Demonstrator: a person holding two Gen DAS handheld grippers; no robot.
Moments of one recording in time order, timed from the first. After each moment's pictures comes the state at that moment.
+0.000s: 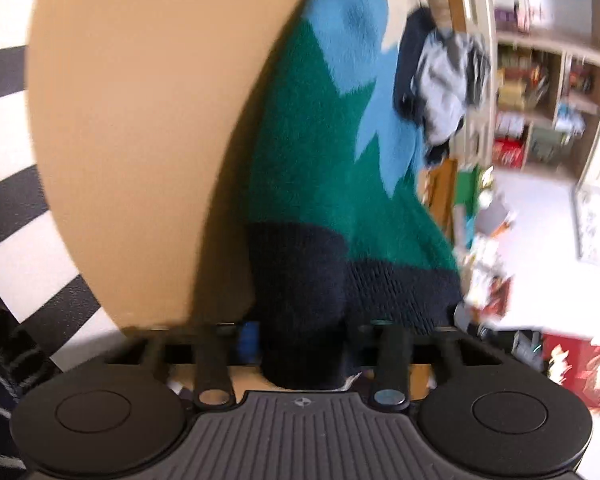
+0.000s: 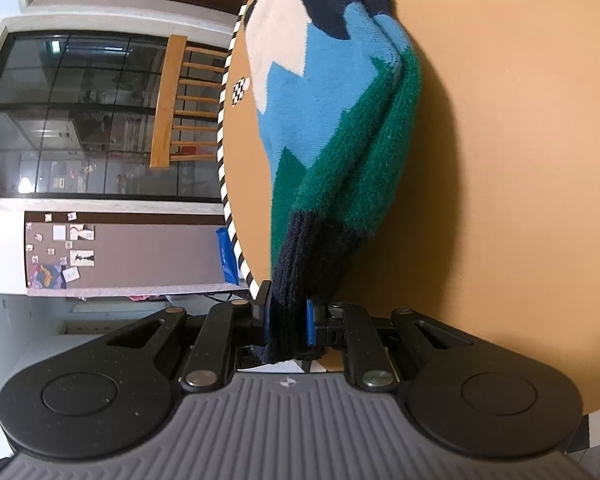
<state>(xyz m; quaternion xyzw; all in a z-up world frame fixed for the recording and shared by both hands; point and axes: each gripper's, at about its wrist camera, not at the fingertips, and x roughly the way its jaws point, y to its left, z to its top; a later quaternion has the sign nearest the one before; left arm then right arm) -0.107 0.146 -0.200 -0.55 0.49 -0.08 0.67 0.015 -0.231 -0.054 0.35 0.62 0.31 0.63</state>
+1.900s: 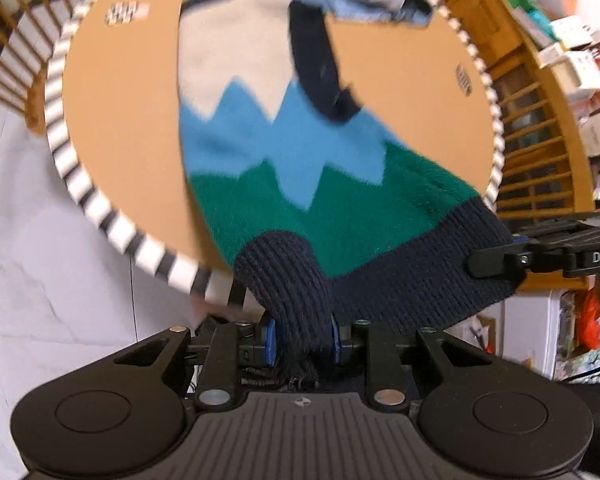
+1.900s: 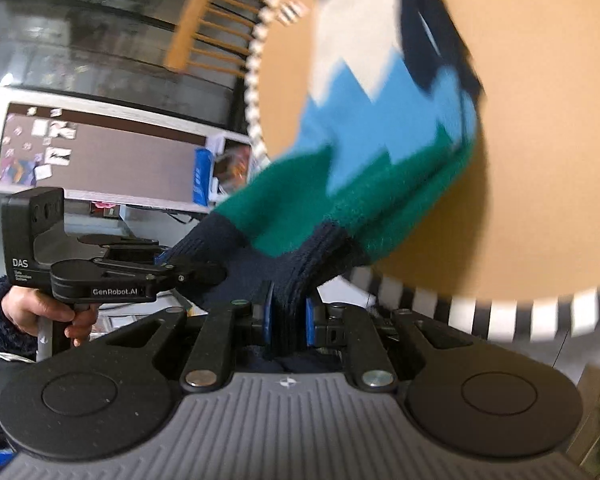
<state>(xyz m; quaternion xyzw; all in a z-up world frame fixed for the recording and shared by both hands) 0.001 0.108 0.059 -0.15 0.65 -0.04 0.74 -0.072 -0.012 0.087 0.21 0.64 0.38 0.64</state>
